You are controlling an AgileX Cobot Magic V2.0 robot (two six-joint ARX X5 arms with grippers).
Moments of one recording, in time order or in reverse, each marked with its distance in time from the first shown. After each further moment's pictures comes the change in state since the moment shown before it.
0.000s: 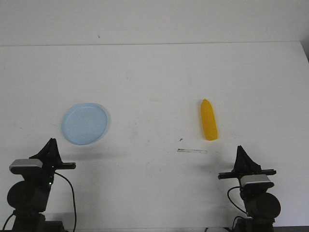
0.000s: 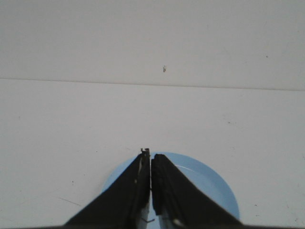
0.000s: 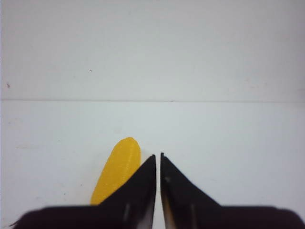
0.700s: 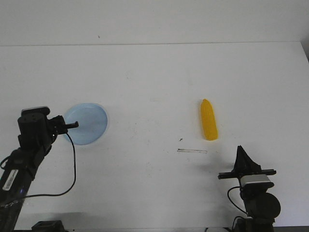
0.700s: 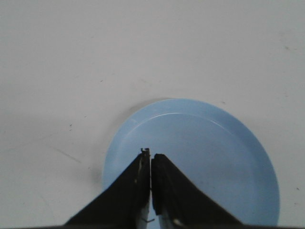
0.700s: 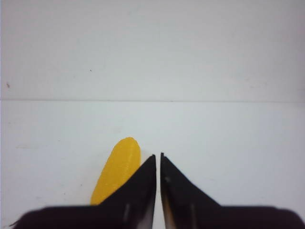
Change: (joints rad) left arm 0.068 0.798 0.546 -0.303 0.008 -0.100; right arm 0.000 0.000 0.000 0.000 0.000 0.000
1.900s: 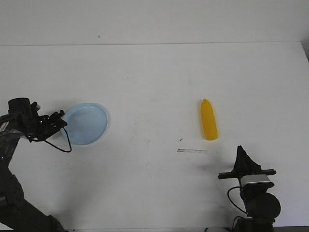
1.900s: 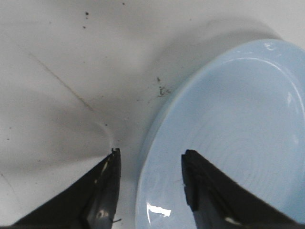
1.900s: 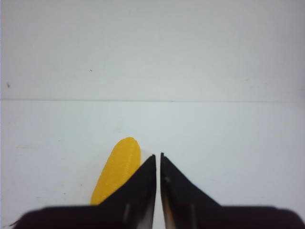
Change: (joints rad) left arm 0.275 0.584 0.294 -0.292 0.449 -0.100; right arm 0.000 0.000 0.000 0.000 0.000 0.000
